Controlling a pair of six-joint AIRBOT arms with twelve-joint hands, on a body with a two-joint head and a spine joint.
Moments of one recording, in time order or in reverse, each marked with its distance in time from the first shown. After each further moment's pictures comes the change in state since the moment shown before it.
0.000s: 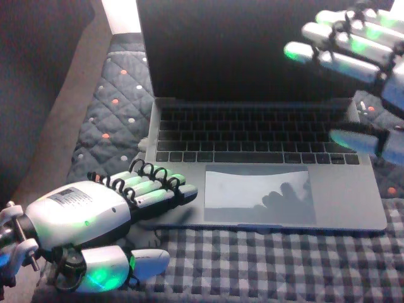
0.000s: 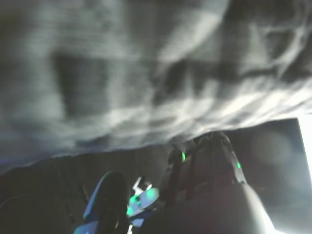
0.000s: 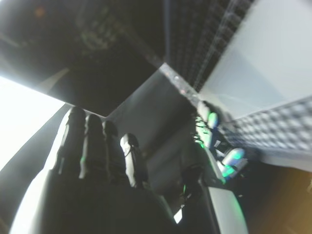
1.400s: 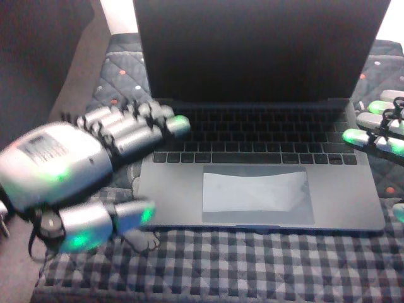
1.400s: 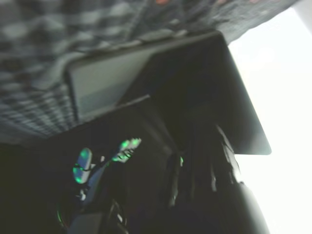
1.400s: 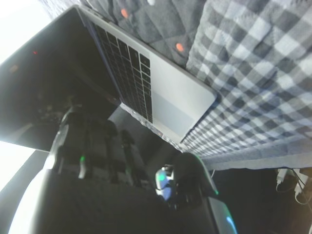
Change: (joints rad) left arm -0.071 0.119 -0.061 -0.016 -0.098 0.113; right arm -0.362 0.151 -0.122 0.069 0.052 0.001
